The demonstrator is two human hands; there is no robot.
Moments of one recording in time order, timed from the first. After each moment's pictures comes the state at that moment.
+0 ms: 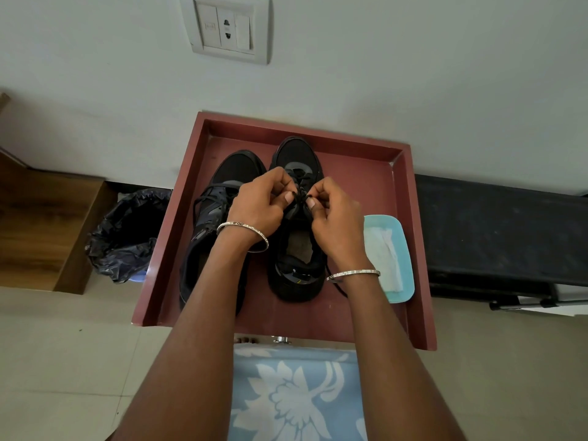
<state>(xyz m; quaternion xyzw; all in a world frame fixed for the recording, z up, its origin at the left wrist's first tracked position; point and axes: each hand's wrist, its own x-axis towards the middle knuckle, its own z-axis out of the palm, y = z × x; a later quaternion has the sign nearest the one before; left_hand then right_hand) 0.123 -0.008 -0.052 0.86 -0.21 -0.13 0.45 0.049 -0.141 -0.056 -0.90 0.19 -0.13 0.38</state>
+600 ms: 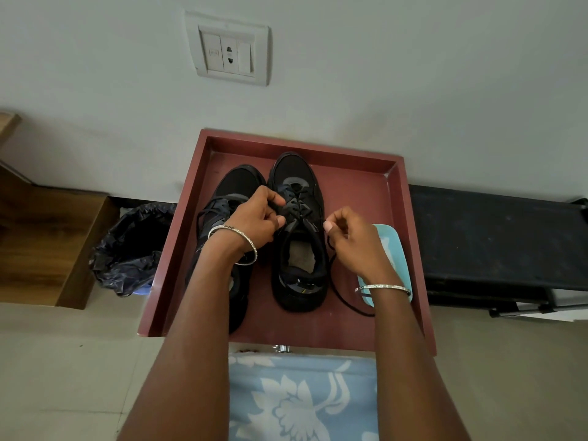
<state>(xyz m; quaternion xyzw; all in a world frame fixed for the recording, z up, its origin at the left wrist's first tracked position) 0.126 0.009 -0.044 0.83 -0.15 -0.29 0.45 0.021 -0.170 -0.052 -0.87 0.24 -0.01 0.43</state>
